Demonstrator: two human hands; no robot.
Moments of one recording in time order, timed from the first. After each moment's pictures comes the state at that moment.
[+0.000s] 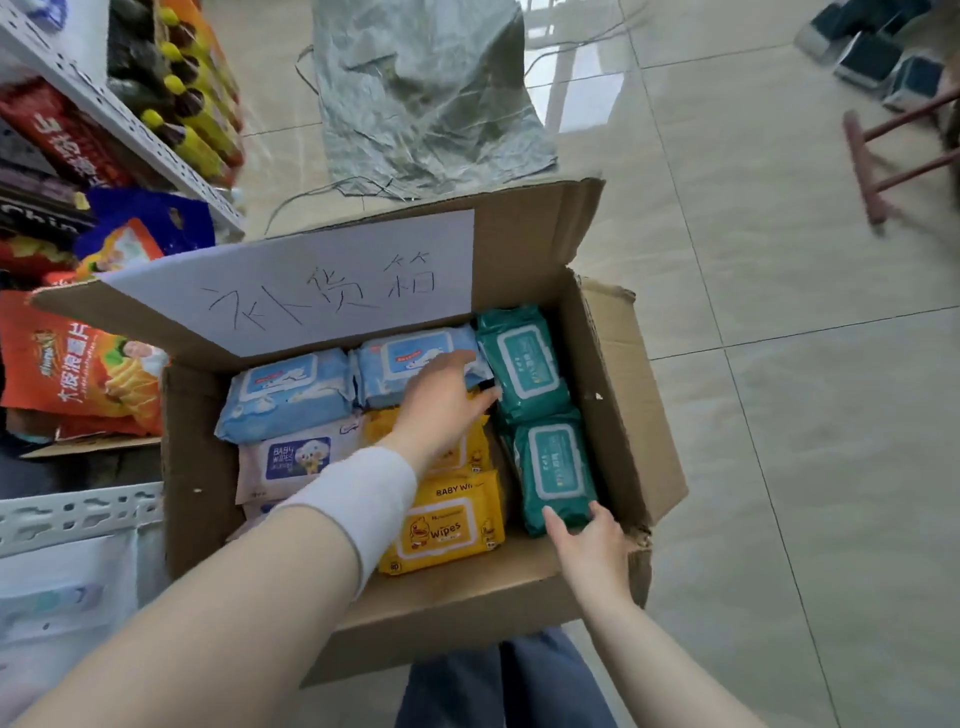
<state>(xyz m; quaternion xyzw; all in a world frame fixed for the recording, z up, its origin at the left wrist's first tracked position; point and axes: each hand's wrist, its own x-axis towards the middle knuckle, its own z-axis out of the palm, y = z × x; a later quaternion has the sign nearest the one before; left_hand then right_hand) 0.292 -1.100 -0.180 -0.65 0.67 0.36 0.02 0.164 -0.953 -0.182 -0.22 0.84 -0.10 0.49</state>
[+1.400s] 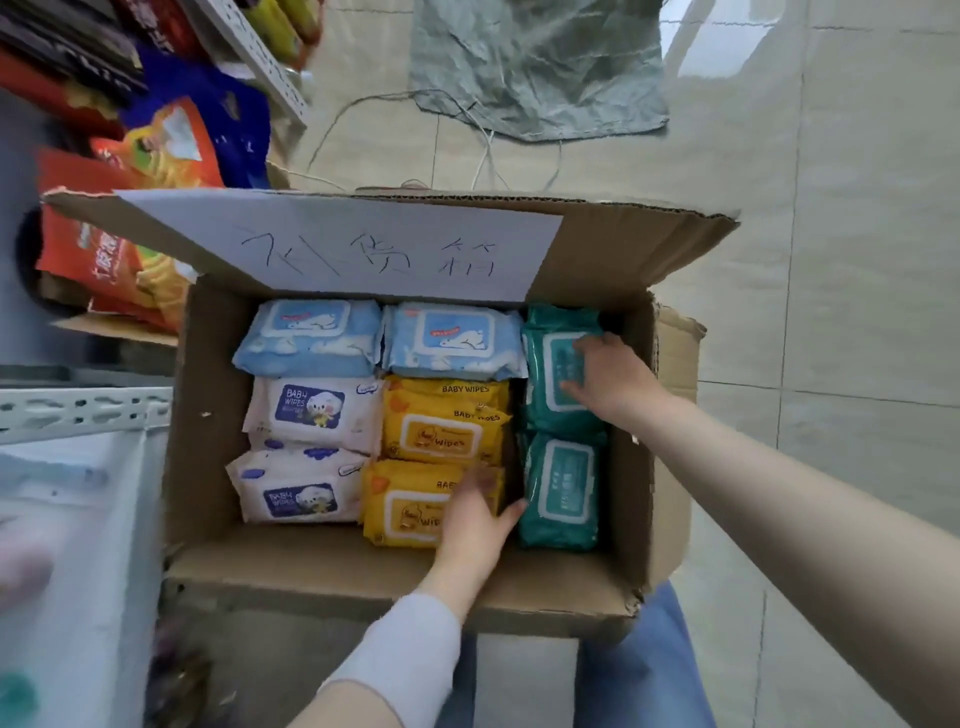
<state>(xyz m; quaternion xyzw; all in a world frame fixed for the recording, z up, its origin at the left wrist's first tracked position) 0.259 -1.000 -0.216 -0.78 0.32 0.53 -0.04 0.135 -1.161 -0.204 -0.67 0.60 0.20 0.39</state>
